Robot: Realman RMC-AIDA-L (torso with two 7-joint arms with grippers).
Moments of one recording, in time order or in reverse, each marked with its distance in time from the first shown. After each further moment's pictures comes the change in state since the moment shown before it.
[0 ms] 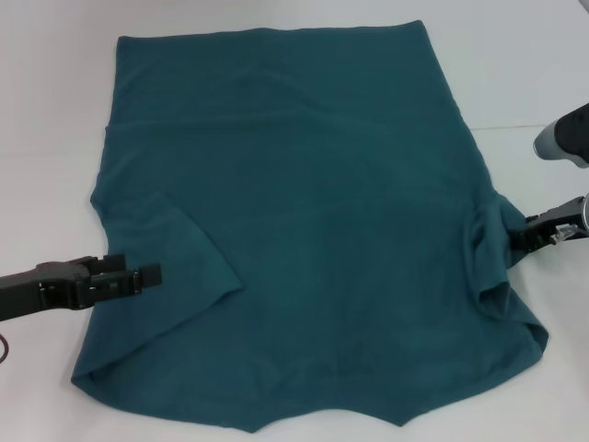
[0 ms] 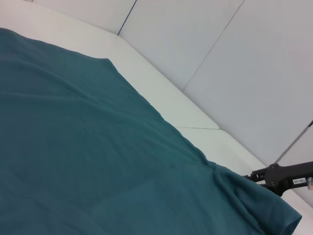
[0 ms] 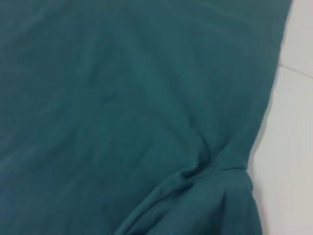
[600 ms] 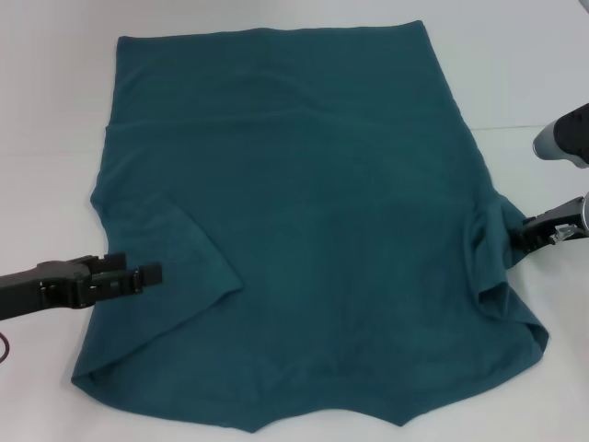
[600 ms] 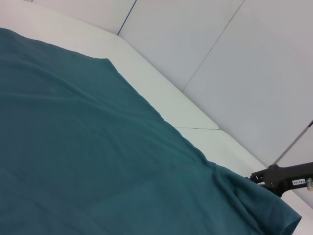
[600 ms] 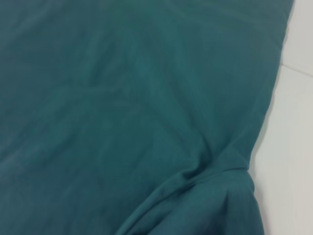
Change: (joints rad) left arm -0.002 0.000 0.000 -0.001 0.000 -0.001 -0.003; right arm 0.001 0.000 0.003 0.002 0.001 0.000 0.000
